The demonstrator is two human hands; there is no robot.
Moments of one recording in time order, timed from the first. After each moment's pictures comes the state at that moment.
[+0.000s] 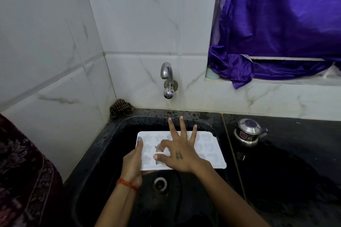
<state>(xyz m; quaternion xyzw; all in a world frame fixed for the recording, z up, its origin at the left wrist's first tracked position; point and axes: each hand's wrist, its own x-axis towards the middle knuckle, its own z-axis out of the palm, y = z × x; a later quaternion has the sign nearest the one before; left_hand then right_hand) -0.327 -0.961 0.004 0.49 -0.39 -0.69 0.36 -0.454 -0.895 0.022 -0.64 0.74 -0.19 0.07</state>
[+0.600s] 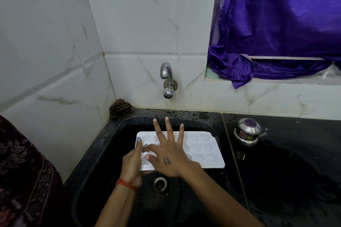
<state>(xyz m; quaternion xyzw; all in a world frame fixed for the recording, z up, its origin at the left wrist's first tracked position) -0.326 -0.961 0.002 0.48 -0.40 -0.68 0.37 -0.427 -0.900 0.029 -0.70 0.70 -0.14 0.01</state>
